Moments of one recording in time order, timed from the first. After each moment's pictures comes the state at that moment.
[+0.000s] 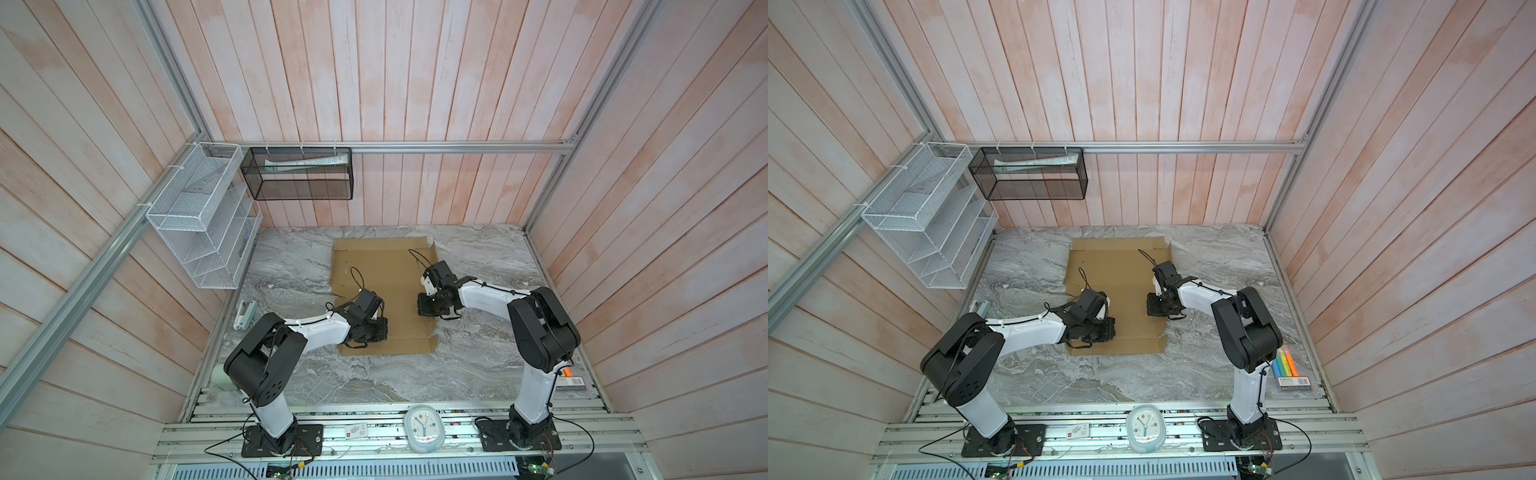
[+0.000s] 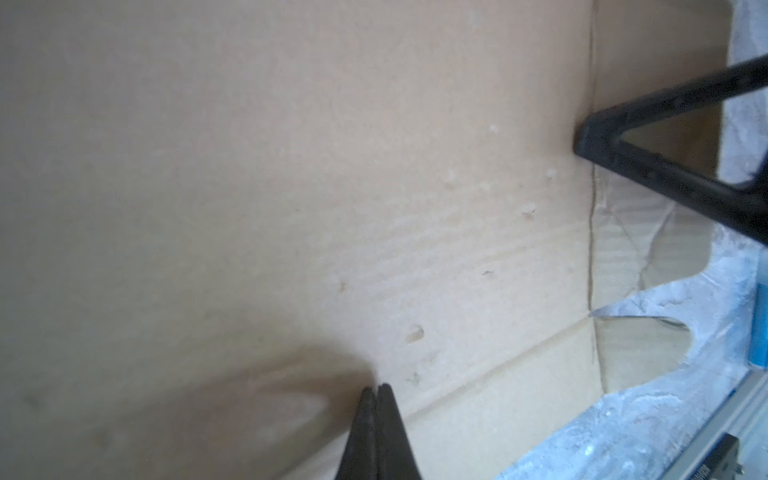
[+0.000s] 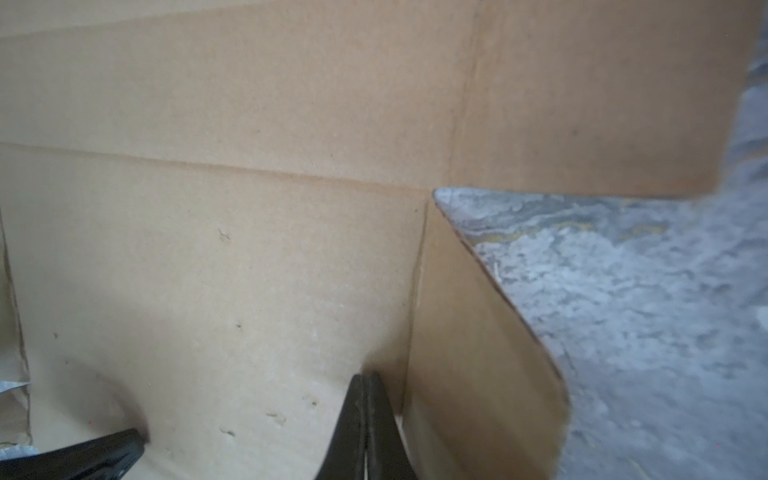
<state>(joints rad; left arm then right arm) -0.65 1.71 0.89 -0.23 0.19 -0.63 0.51 1.90 1.17 -0.43 -0.21 0.43</state>
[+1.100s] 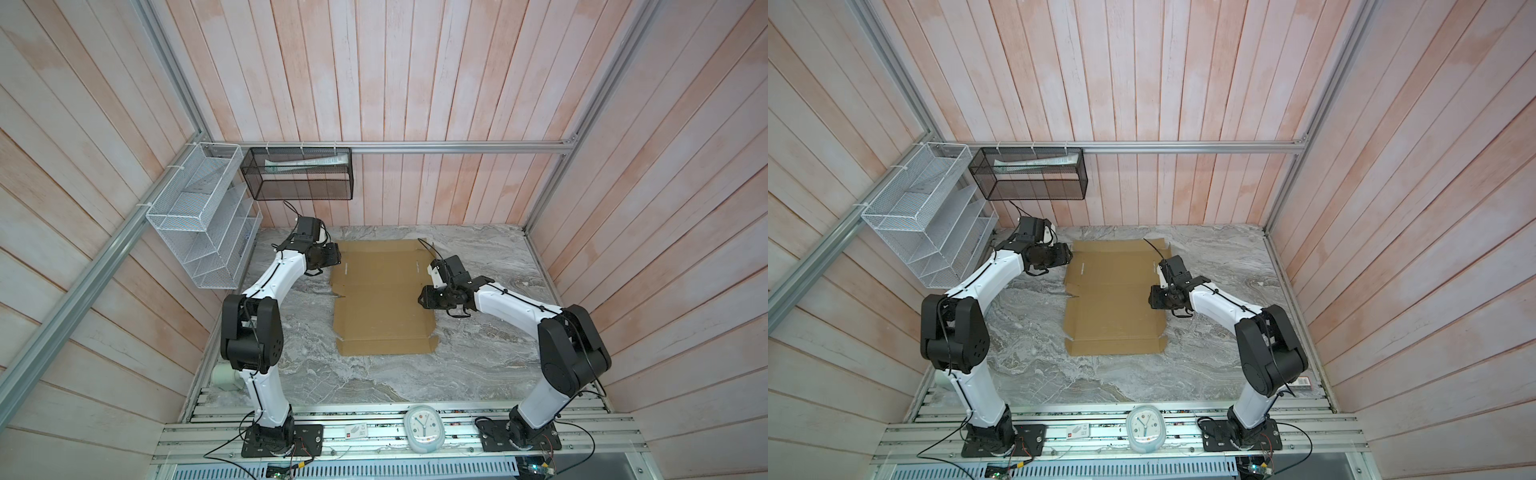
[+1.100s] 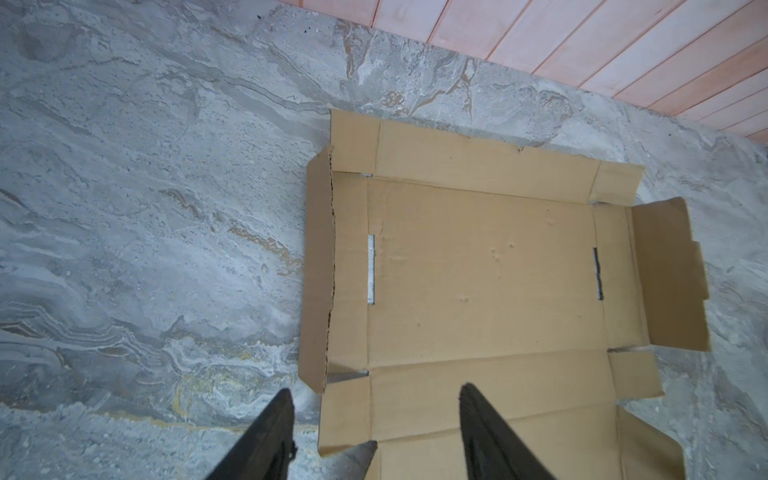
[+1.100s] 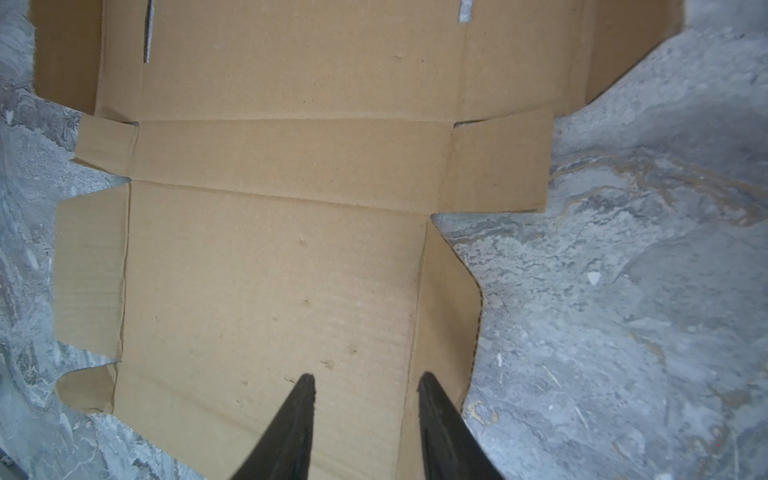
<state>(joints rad) -0.13 1.92 1.59 -0.56 0.16 -0.26 0.51 1.69 1.12 -0.41 -0.17 0.44</state>
